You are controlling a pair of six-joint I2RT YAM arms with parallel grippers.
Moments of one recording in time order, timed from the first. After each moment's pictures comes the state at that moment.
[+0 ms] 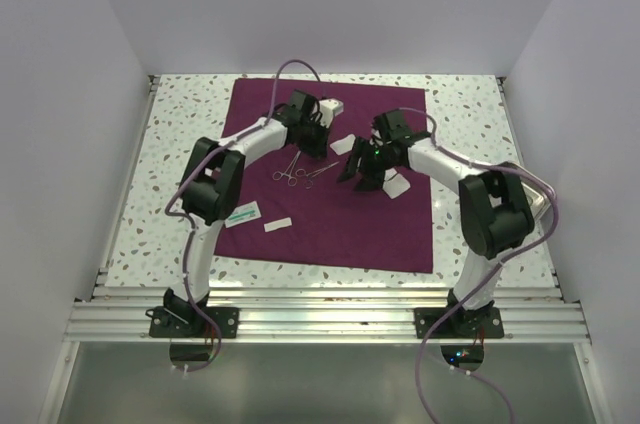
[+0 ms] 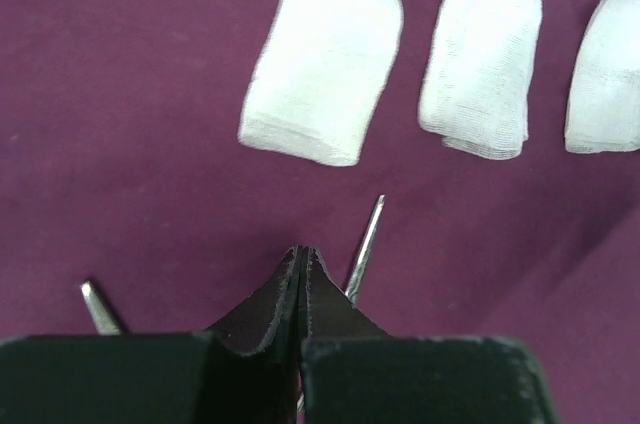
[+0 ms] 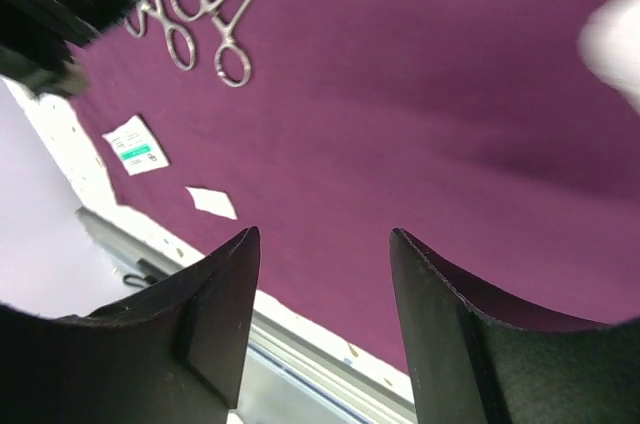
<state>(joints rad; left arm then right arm) -0.48 2.26 1.74 -0.40 0.33 0.05 0.39 1.81 1.25 -0.49 -0.40 0.73</state>
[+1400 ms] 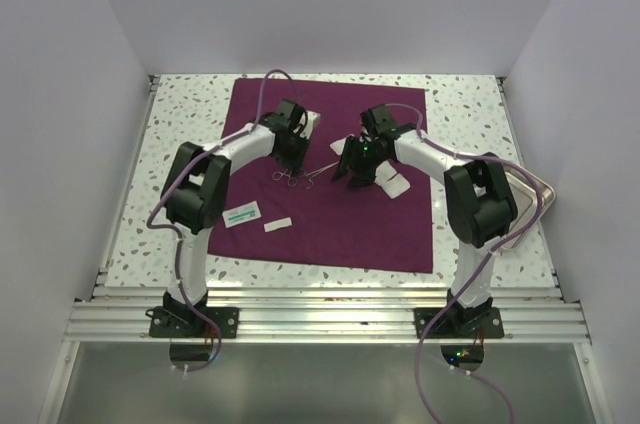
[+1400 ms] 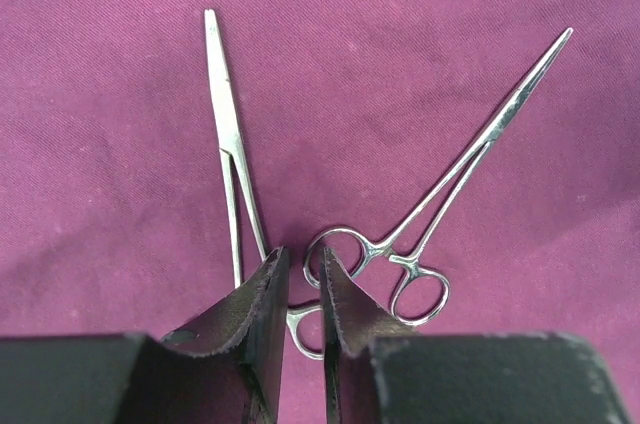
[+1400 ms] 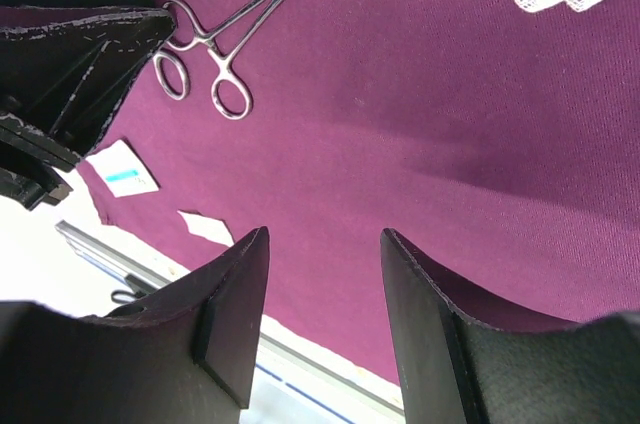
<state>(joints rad) -0.45 2.11 1.55 -0.54 0.09 -0.05 0.44 1.94 1.39 -0.55 -0.35 0.74</state>
